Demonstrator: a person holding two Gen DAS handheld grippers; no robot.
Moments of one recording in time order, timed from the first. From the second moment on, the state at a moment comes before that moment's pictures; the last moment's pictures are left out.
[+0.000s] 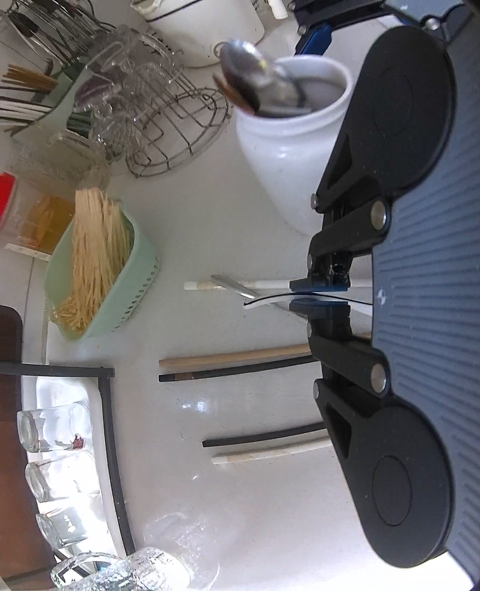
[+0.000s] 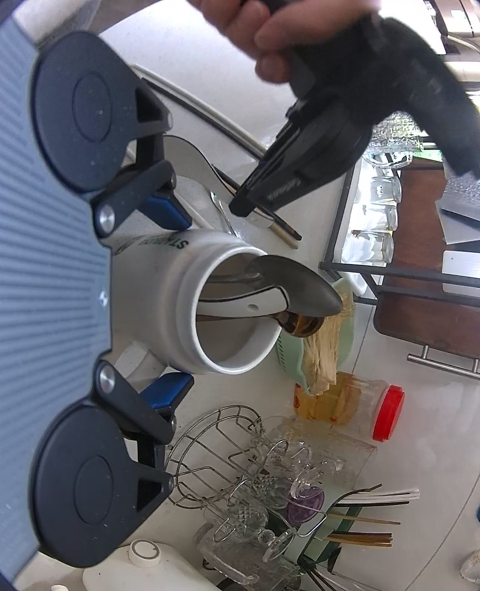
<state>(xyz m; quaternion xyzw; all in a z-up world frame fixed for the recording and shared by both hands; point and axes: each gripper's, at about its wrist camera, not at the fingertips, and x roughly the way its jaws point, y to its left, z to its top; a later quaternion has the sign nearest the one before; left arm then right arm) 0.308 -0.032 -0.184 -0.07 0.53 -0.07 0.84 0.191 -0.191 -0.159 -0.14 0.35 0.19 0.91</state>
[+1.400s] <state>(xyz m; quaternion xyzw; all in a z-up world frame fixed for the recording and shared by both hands) 0.243 -0.016 -0.084 -0.10 0.43 -0.09 0.89 0.181 -0.179 -0.160 -0.17 0.34 0.17 0.91</state>
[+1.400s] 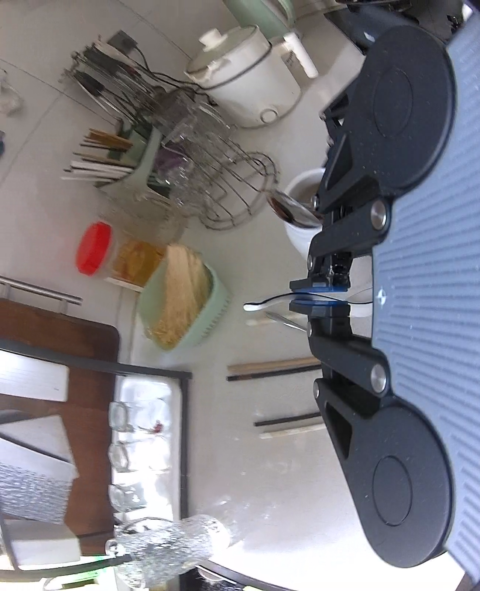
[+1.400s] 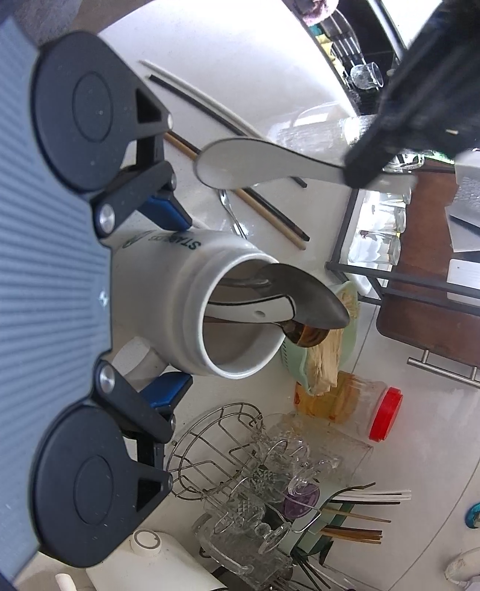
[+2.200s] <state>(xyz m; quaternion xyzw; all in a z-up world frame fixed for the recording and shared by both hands) 0.229 -0.043 0.002 -0.08 0.35 -0.18 0.91 0.178 -0.175 -0.163 -0.17 0.34 0.15 0.91</state>
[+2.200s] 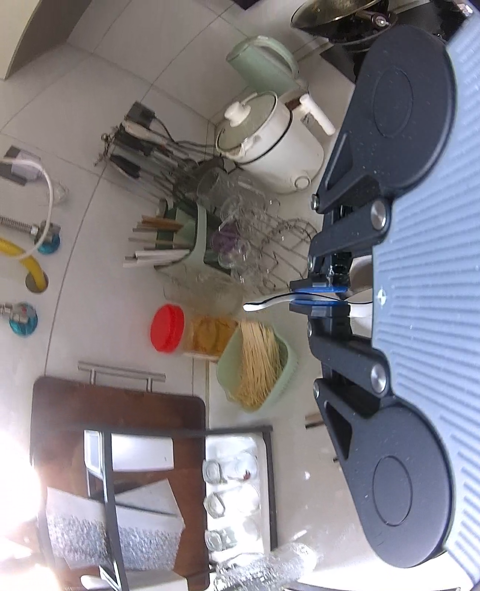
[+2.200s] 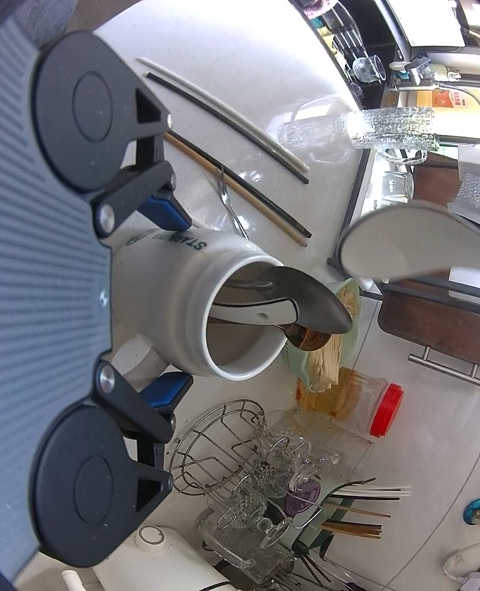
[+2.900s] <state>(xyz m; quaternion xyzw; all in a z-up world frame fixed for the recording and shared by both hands) 0.258 -0.098 -0.058 0.01 0.40 -0.23 0.89 0.178 -0.172 -0.163 -0.17 0.34 0.16 0.91</state>
